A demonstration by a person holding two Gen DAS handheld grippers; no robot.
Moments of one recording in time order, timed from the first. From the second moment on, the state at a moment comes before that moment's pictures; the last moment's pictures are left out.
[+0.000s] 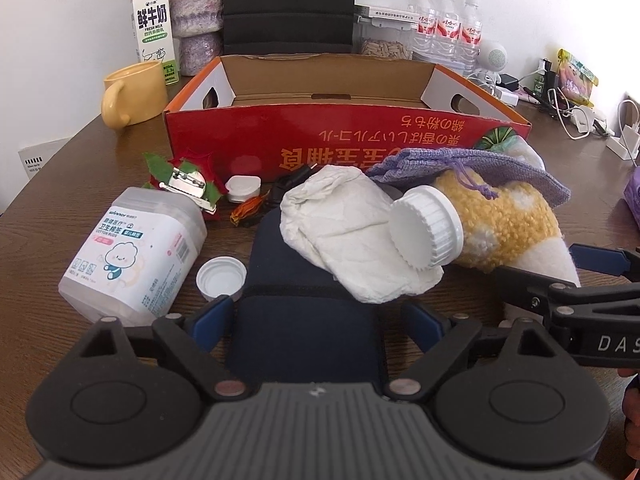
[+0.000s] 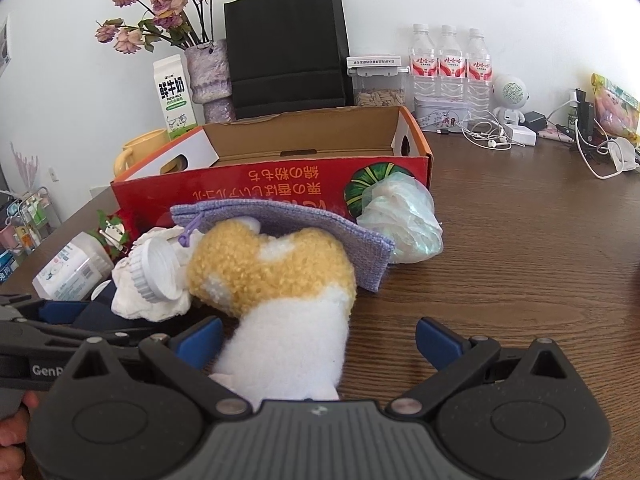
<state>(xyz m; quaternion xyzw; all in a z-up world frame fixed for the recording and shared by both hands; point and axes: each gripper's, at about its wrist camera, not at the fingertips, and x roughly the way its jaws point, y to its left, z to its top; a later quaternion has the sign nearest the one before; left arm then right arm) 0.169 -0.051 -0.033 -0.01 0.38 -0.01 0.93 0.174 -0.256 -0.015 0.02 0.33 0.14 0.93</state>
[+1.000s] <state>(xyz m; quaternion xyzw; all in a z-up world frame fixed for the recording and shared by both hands) 0.116 -0.020 0.020 0.01 0.29 0.03 0.96 0.130 -0.271 0.029 0.05 0.26 0.14 0.95</state>
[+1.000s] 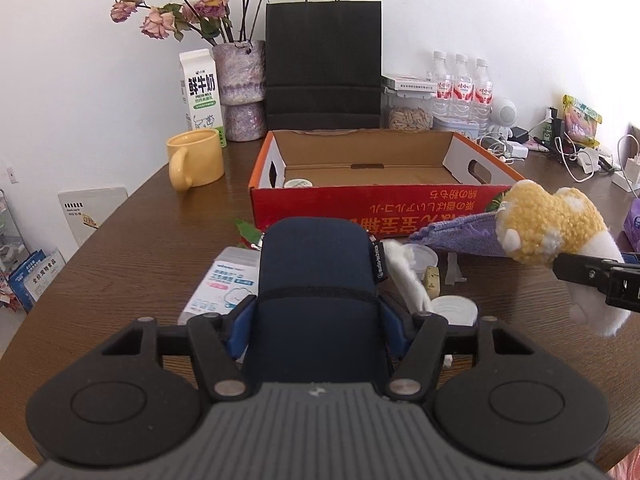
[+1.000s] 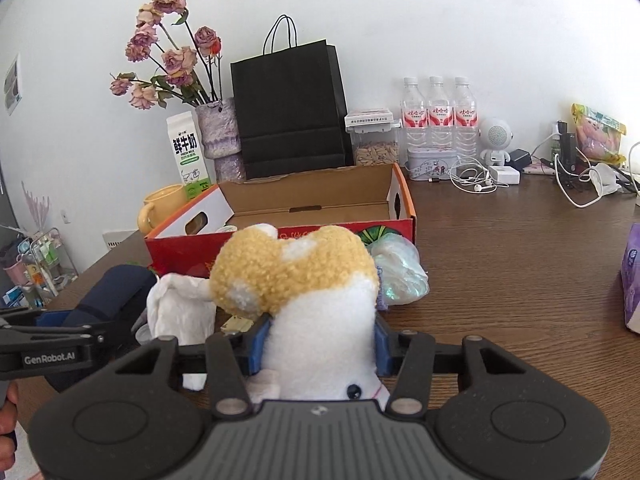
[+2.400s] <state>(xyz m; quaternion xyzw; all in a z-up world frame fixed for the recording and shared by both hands) 0.210 -0.034 0.056 0.00 0.26 0.00 0.97 0.208 -0.243 0.054 0.03 0.23 0.16 0.96</state>
